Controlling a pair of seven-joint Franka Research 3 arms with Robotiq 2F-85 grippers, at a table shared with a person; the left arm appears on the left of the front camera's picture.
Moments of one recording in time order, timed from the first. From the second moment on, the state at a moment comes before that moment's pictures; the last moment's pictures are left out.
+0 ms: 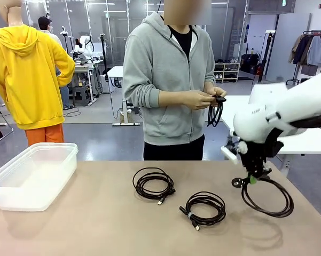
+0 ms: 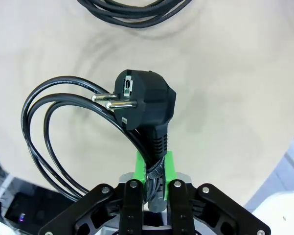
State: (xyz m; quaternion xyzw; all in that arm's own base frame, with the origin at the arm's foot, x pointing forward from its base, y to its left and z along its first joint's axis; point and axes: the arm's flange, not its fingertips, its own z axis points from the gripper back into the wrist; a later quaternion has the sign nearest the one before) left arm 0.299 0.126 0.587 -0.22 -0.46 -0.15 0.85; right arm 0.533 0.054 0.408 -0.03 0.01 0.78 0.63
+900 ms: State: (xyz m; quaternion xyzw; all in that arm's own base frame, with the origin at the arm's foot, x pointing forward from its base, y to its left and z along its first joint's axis) left arm 0.299 0.126 0.587 -0.22 -0.46 -0.15 0.85; right arm 0.490 0.214 0.450 0.04 -0.01 0.67 0.74
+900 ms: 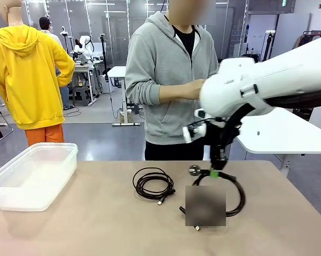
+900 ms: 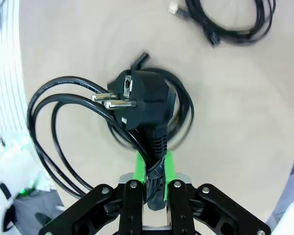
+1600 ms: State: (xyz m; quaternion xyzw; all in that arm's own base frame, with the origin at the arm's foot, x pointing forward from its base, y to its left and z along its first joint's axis) left arm 0.299 0.126 0.587 -0.22 -0.46 -0.15 0.85; right arm 0.494 0.351 0.375 0.06 0.00 0.65 0.76
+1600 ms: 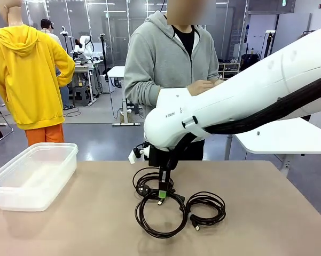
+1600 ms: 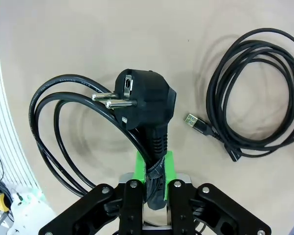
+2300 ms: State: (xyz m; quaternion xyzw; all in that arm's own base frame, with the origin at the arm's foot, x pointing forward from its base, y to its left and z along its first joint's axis) left arm 0.299 0.126 0.587 -0.22 -0.46 -0.15 0.85; right arm 0.494 0.365 0.327 0.07 0.02 0.65 0.76
